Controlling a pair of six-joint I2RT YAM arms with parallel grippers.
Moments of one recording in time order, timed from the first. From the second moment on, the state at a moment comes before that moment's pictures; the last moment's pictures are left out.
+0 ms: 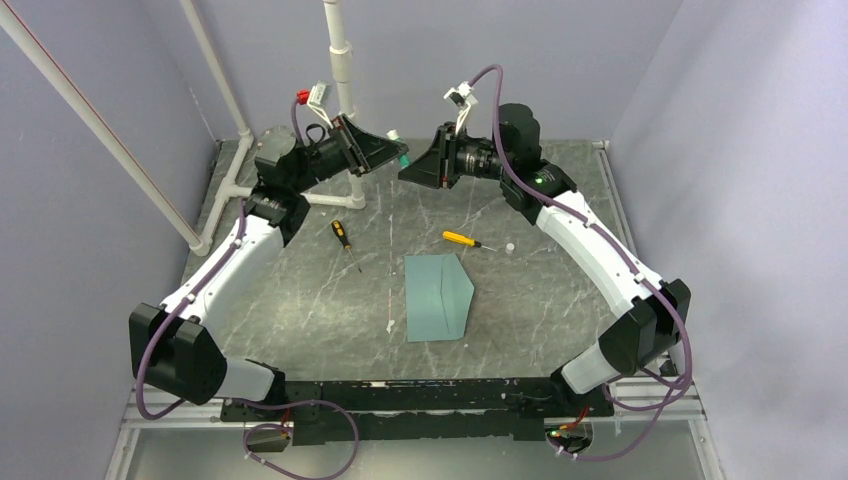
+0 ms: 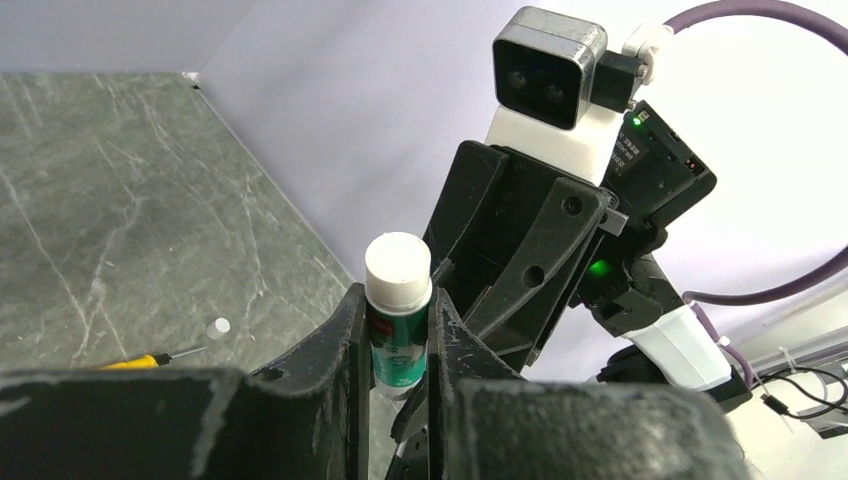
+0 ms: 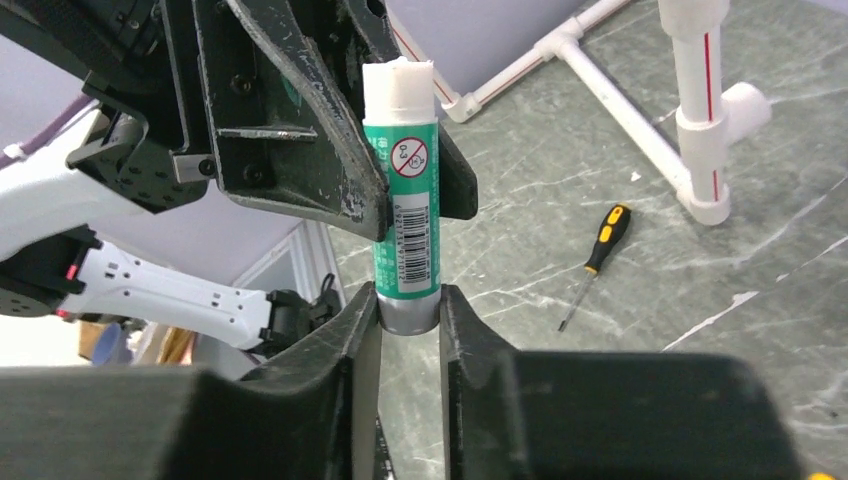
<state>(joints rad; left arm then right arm) -0.36 1.37 1.22 0.37 0.67 -0.98 0.52 1.52 1.53 -0.17 -0.72 0.45</state>
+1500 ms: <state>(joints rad) -0.29 1.30 1.27 0.66 0.75 -1.19 0.67 1.15 0.99 0.53 -0.36 0.04</state>
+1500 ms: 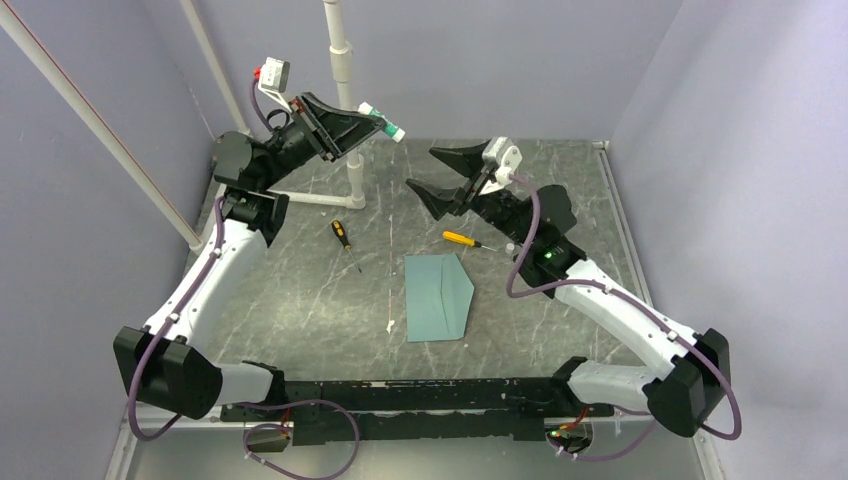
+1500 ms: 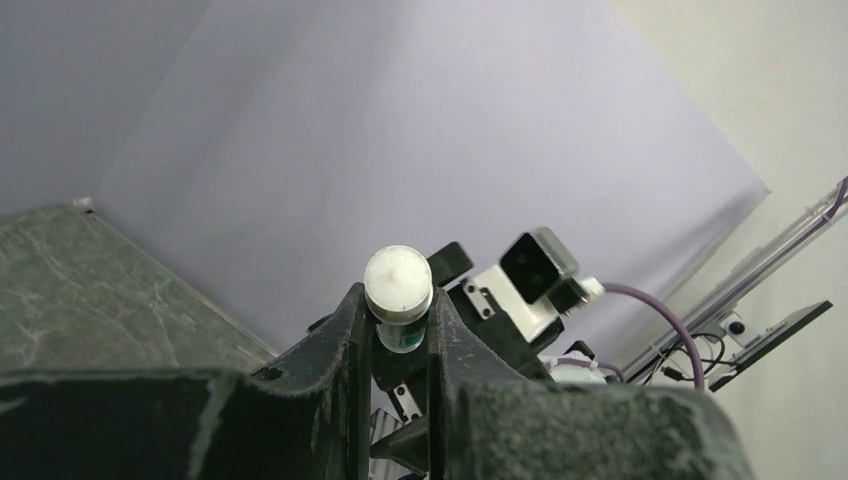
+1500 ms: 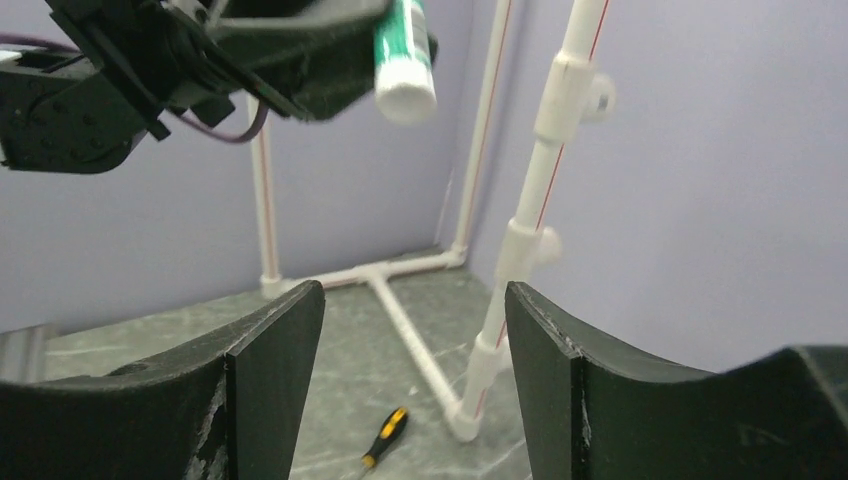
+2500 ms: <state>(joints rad) -0.29 1.36 1.27 0.74 0.82 -1.28 0.76 1.32 1.16 0.73 -0.30 -0.18</state>
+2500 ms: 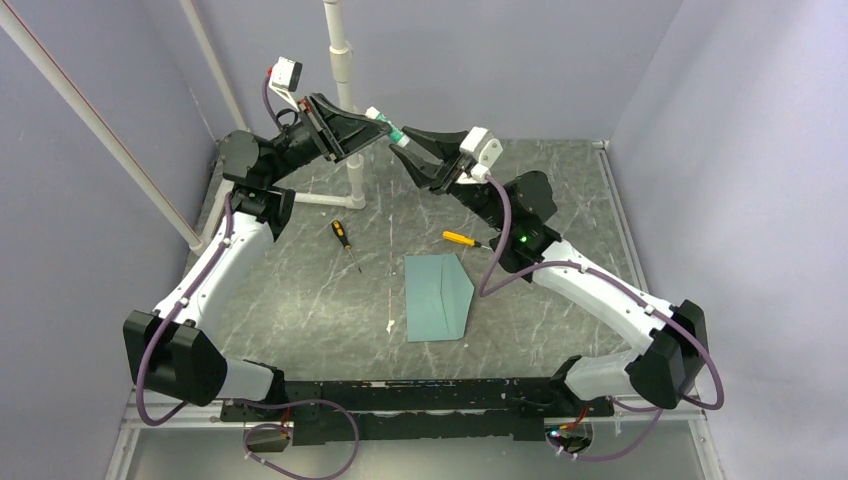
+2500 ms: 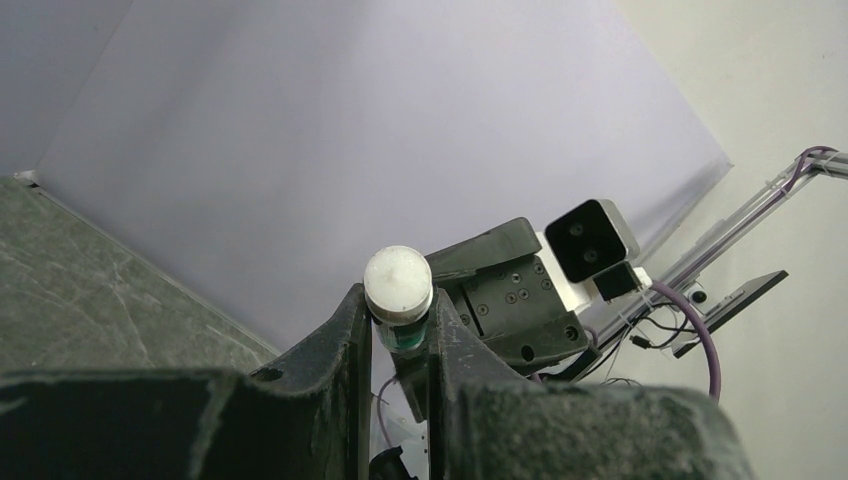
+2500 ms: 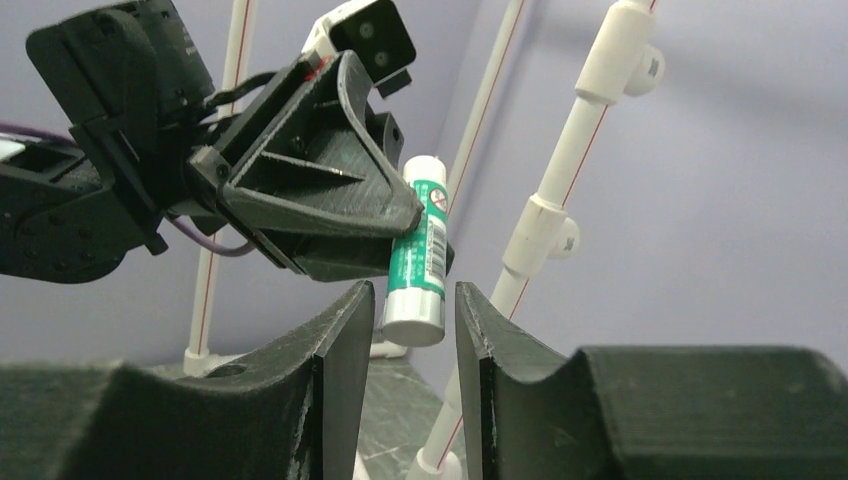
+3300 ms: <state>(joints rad) -0.30 1.34 1.31 0.80 0.90 -1.05 0.64 1.34 1.23 0.66 -0.49 0.72</state>
